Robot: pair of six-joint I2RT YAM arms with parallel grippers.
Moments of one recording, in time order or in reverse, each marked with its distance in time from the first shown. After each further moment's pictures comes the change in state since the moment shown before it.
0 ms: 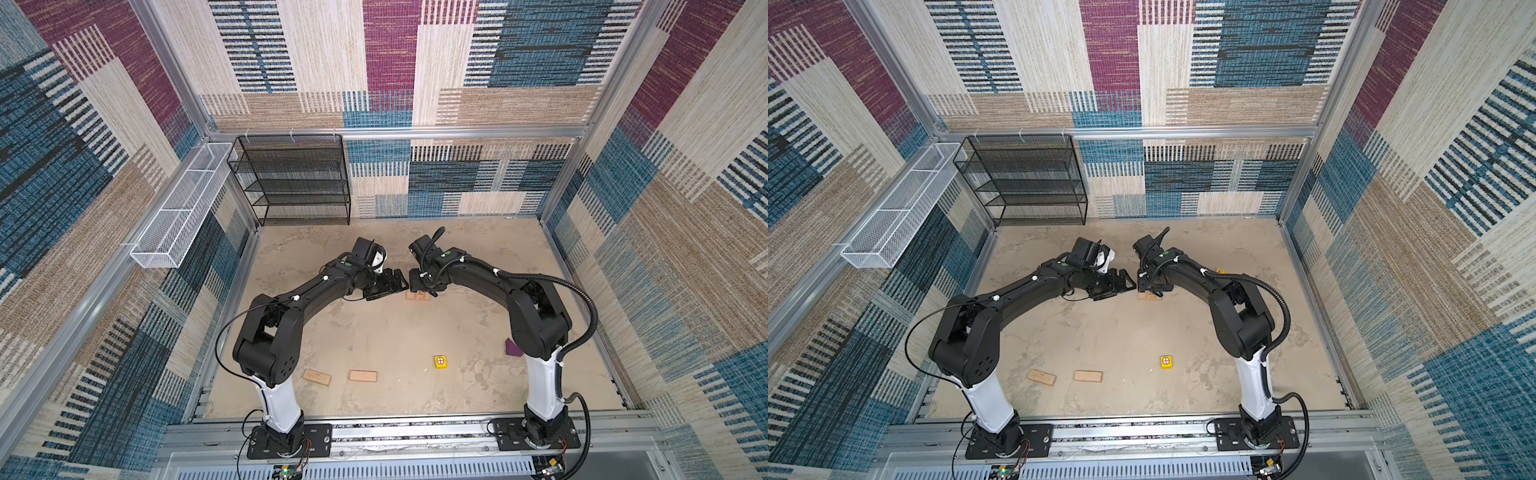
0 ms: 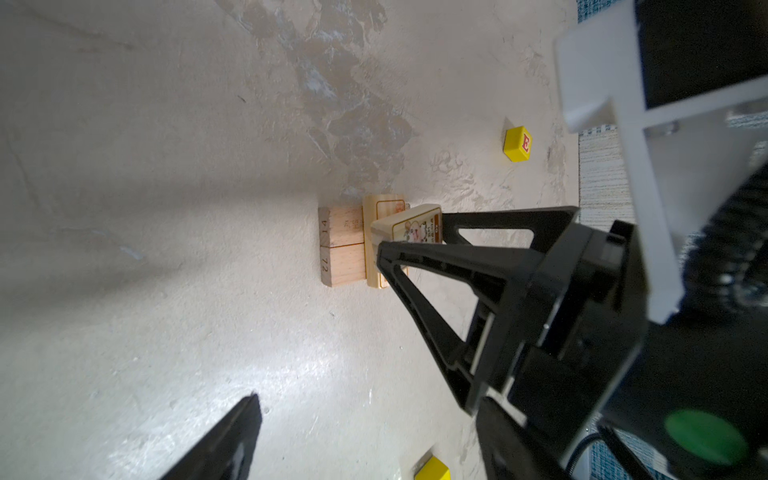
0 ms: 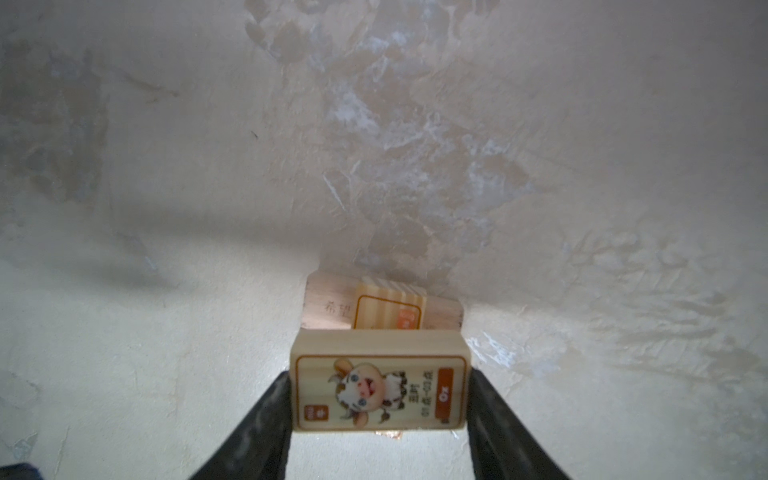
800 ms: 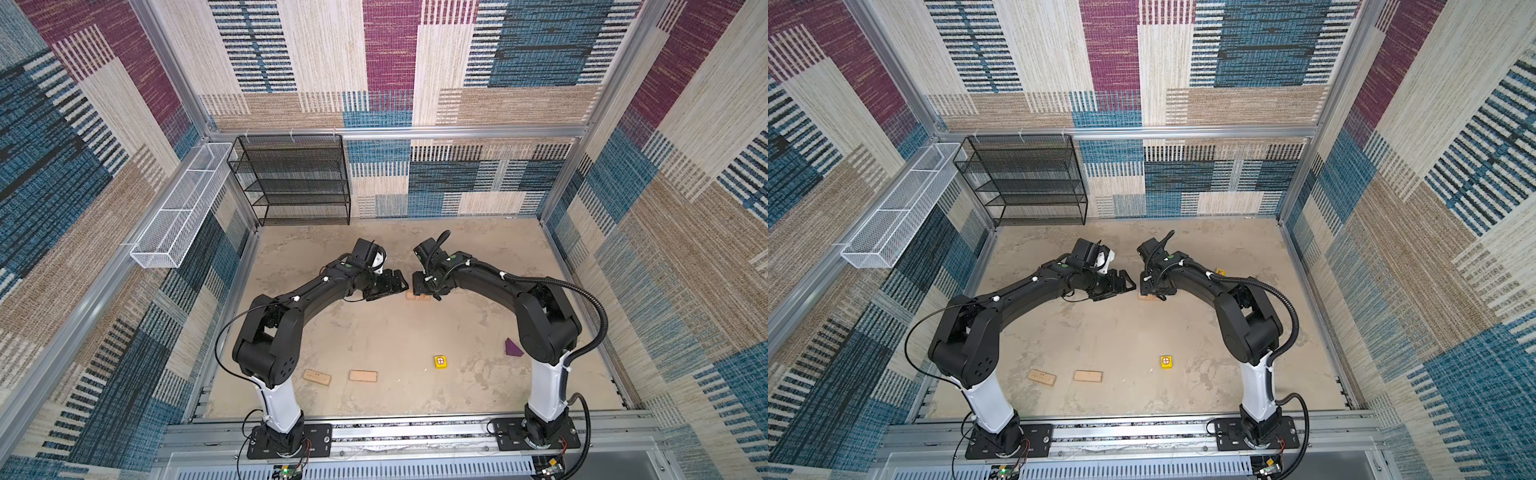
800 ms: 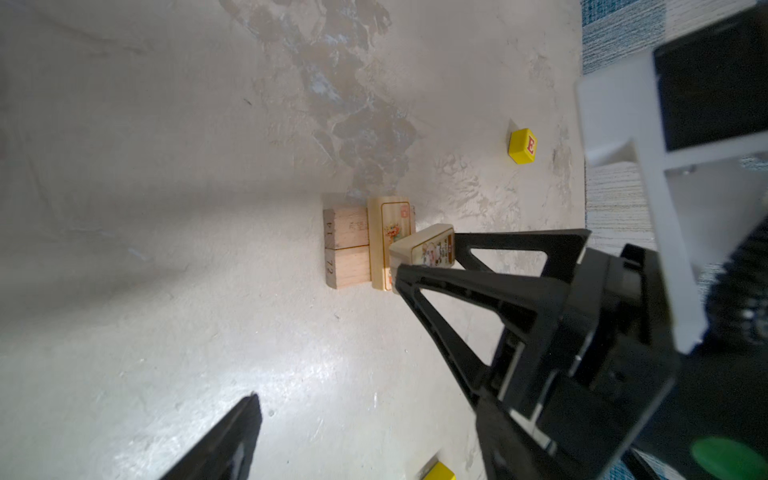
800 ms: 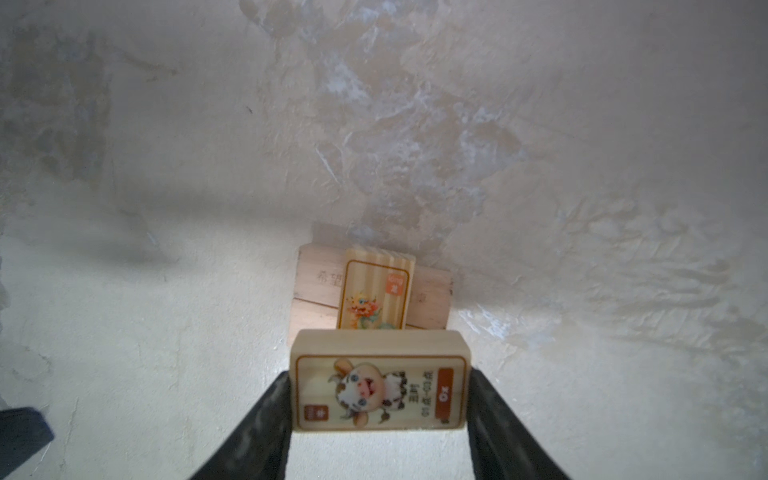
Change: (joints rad) left arm -0.011 -0.002 -0.011 0.010 -0.020 0.000; right arm -0.007 -0.061 -0.089 0.048 -0.030 0.011
